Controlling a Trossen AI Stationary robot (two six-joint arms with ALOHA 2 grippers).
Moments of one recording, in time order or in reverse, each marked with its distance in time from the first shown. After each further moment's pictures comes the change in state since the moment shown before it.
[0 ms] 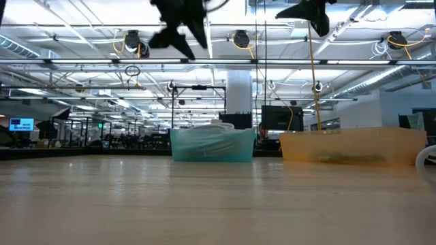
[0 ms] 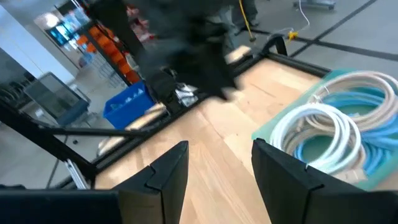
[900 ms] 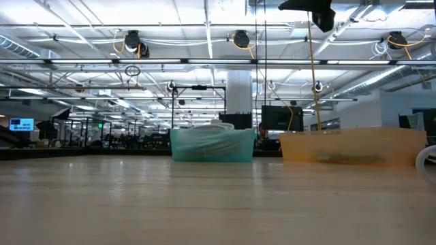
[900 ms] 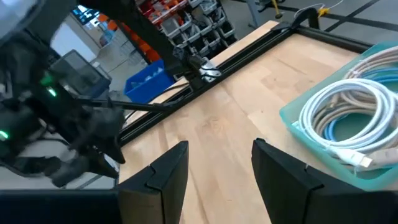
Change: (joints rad) left arm -0.863 0.200 0.000 -0.208 -0.038 -1.347; right arm 0.080 -0.002 -0.001 -0.028 -0.052 0.030
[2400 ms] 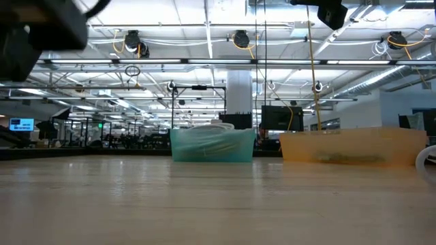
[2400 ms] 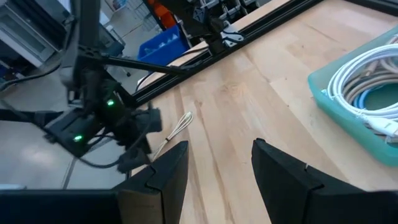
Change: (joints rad) left arm -0.087 0.189 -0.206 0.398 0.083 -0.364; right arm 0.101 0.000 -0.001 -0.076 -0.039 0.004
